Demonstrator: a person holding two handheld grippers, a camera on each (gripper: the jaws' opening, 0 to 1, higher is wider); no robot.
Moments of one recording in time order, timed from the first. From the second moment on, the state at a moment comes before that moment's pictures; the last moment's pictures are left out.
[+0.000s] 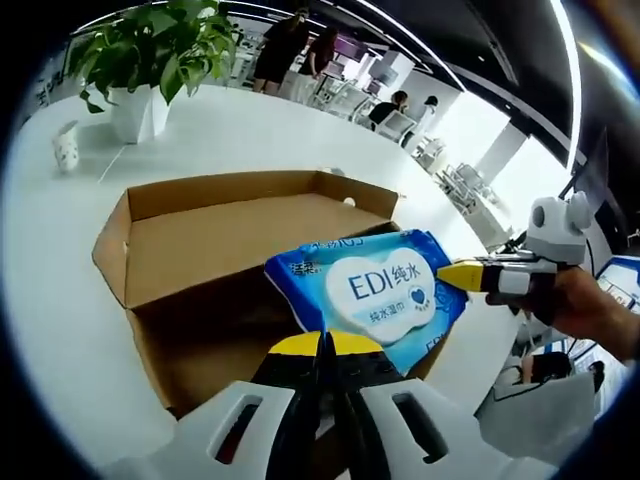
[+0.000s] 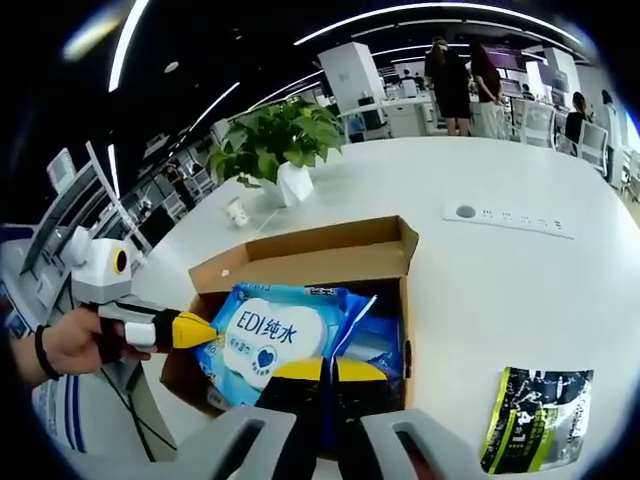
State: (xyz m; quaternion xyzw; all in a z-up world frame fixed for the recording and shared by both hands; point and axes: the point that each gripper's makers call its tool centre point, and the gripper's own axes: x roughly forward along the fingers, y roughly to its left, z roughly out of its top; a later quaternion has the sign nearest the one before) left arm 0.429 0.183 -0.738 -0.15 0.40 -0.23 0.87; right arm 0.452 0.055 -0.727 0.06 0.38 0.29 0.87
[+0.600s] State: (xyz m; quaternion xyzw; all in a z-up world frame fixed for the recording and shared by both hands) left arm 0.428 0.147 -0.718 -0.13 0.39 -0.26 0.87; right arm 0.444 0.018 -0.715 0.07 0.37 0.28 0.88
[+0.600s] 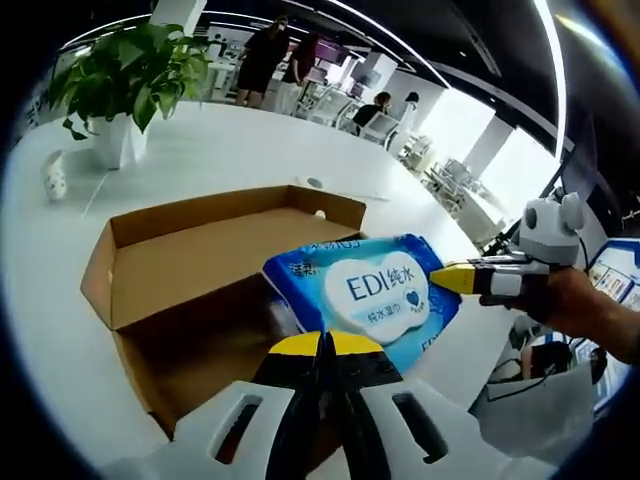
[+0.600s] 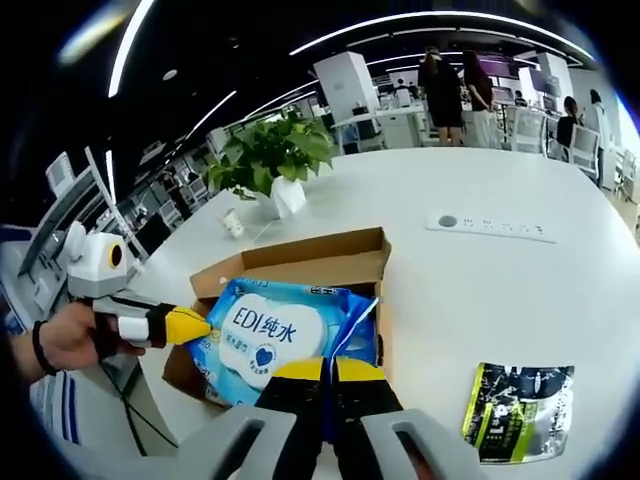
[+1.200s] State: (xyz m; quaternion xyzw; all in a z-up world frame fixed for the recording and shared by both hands) left arm 0.425 0.076 -0.713 -0.11 0.39 -0.31 0.86; right arm 0.427 -0.056 -0.716 0.09 0.37 0.24 0.90
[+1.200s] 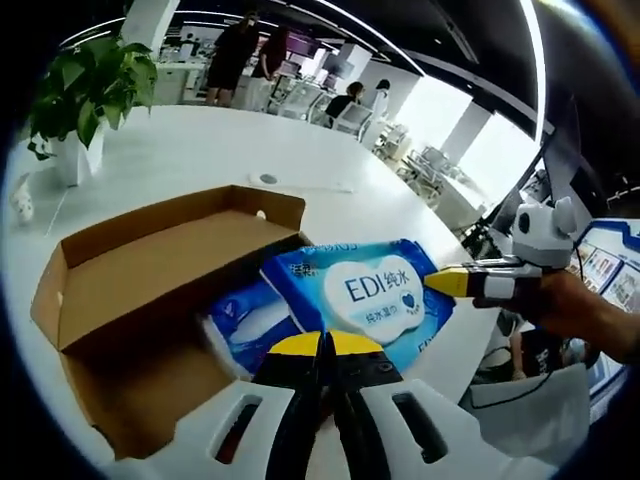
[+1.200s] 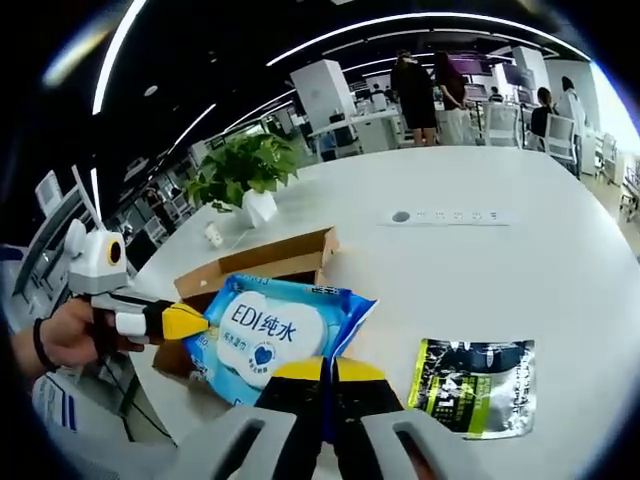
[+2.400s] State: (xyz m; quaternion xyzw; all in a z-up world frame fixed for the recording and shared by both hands) left arm 0.402 -0.045 -0.729 -0.08 0.41 -0.38 0.83; right arm 0.393 -0.176 -0.735 0.12 0.38 0.17 0.90
